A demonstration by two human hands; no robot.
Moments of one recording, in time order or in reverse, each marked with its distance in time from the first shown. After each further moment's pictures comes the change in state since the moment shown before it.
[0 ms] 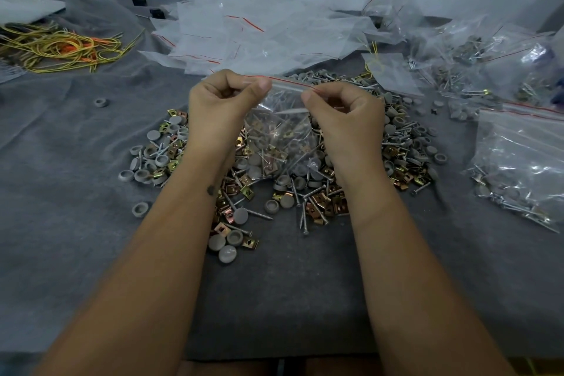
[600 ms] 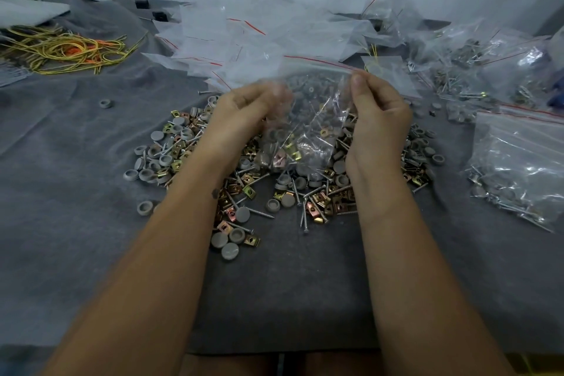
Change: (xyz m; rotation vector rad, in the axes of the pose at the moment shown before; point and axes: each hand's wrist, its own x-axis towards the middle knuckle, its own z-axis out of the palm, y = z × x) left_hand -0.007 0.004 0.000 0.163 -0.305 -0.192; right_hand 0.009 -0.001 -0.012 0.351 0.277 0.073
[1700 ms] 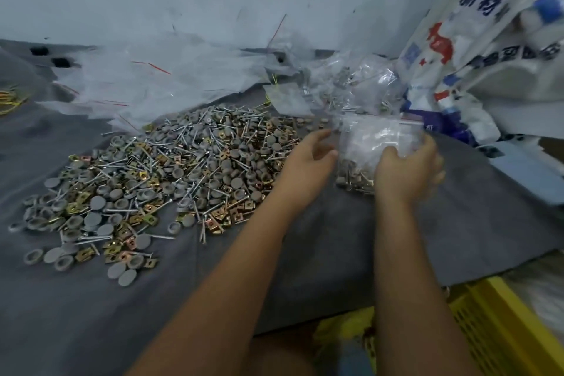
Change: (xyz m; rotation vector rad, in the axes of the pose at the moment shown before) left_hand -0.015 0.017 0.221 0.111 -0.220 -0.086; right_hand 0.027 -0.075 -0.177 -0.961 0.673 0.046
